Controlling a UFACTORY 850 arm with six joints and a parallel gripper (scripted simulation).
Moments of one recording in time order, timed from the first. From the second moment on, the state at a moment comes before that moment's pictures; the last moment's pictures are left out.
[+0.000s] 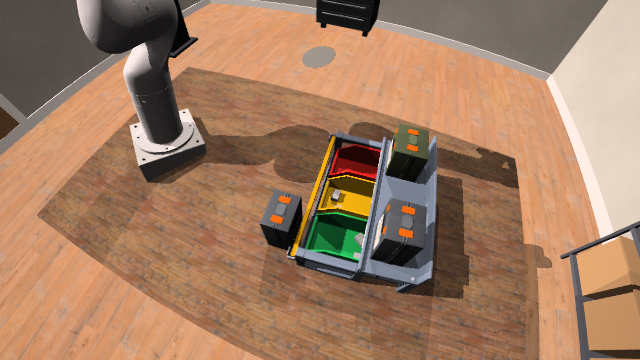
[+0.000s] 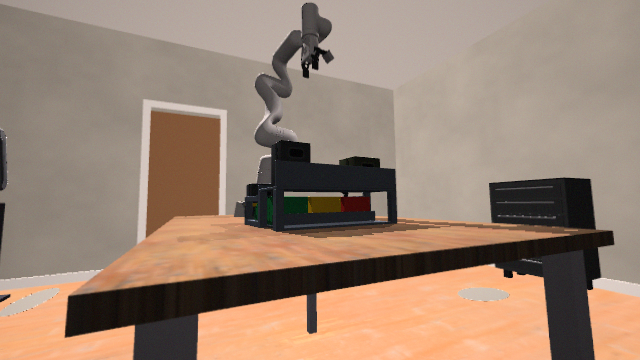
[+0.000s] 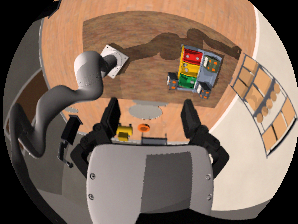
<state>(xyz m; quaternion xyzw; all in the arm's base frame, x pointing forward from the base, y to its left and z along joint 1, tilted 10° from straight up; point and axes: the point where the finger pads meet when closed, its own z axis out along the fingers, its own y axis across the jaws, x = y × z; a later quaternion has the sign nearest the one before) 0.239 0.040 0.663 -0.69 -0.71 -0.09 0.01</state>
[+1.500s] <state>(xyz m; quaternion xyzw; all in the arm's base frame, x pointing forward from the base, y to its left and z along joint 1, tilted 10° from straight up) 0.311 -0.073 0.655 -0.70 -0.71 -0.09 0.01</state>
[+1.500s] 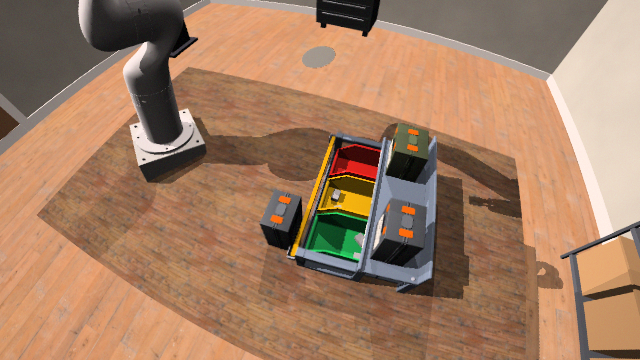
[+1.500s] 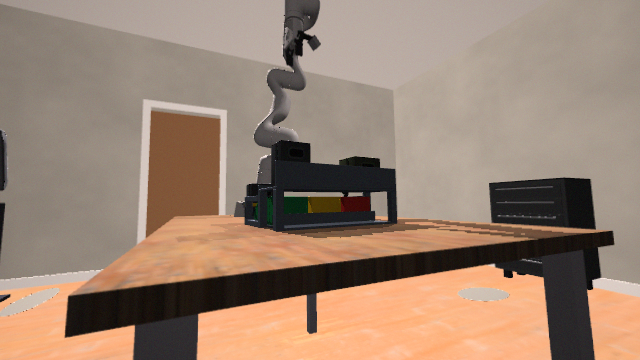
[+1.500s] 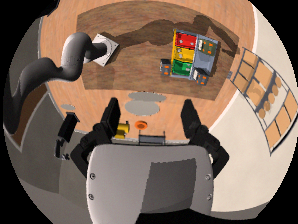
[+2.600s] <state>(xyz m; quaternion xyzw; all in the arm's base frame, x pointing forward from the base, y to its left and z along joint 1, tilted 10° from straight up) 0.360 -0.148 0.651 -0.69 -0.71 -0.09 0.01</state>
